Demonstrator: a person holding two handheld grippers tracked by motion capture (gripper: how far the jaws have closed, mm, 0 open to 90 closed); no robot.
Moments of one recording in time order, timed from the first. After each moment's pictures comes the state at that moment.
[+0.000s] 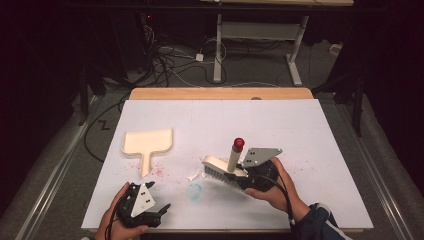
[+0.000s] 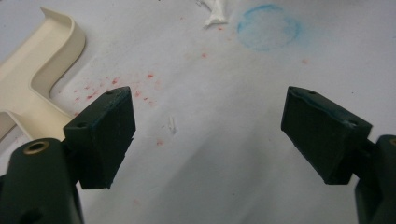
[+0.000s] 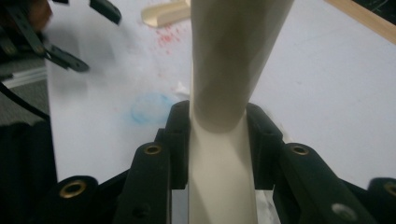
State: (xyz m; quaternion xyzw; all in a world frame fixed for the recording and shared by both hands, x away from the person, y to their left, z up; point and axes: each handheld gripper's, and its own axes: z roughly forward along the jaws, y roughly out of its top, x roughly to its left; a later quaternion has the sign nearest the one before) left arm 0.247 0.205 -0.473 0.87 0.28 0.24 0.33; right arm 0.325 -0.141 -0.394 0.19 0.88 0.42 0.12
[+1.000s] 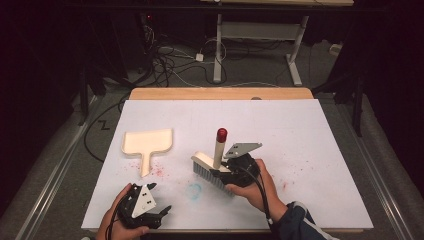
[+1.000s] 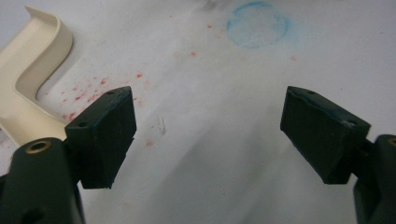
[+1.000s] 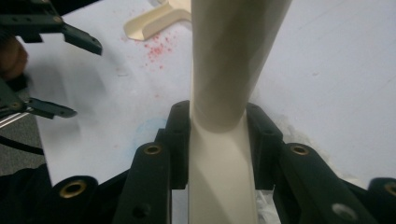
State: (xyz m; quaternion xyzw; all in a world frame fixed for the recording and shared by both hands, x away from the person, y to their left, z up) left arm 0.247 0.202 -0.474 0.88 0.26 0.23 0.33; right arm 0.334 -0.106 -0.400 0.27 0.87 0.40 0.10
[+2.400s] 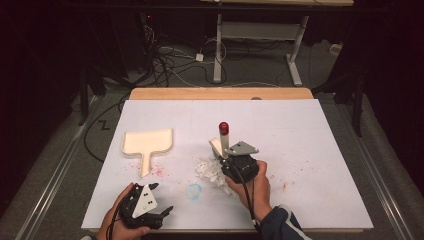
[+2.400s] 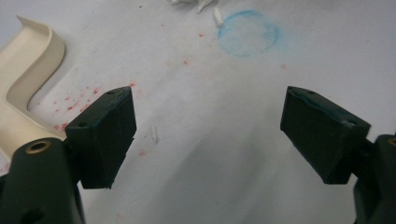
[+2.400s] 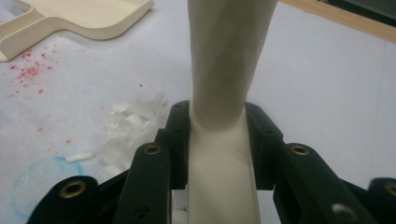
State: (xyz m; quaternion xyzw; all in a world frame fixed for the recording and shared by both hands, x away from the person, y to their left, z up) left arm 0.247 0.200 -0.473 0.88 0.25 0.22 0.34; right arm 0.341 -0.089 -0.421 0.41 0.80 0.35 0.25
